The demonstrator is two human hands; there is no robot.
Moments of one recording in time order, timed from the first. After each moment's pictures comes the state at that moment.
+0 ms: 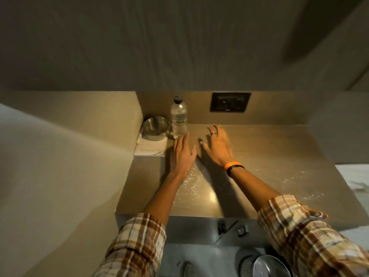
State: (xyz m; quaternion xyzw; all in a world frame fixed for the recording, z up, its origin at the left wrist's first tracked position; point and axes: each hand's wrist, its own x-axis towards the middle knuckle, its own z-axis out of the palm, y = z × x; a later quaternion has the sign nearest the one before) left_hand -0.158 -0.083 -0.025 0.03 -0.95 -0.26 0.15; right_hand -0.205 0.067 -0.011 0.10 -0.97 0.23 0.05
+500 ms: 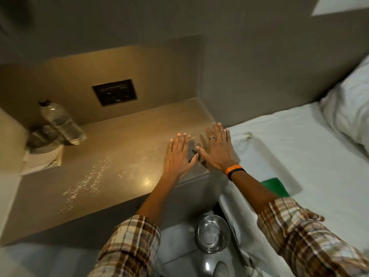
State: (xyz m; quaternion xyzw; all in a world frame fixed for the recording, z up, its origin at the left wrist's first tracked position) left_hand -0.083 0.231 -0.056 -0.25 -0.96 -0.13 0.01; right_hand -0.056 0.409 -0.036 -0.05 -0.99 0.09 0.07
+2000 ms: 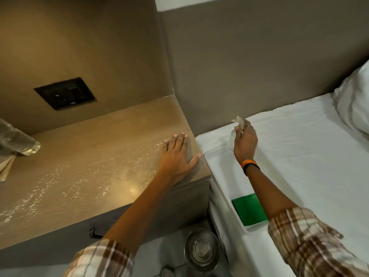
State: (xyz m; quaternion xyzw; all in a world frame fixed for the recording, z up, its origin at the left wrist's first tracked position) left_hand -0.111 0.370 -0.085 -0.23 -0.97 -0.04 -0.01; right_hand -0.106 0.617 -0.109 -0.24 -0.84 0.38 0.30
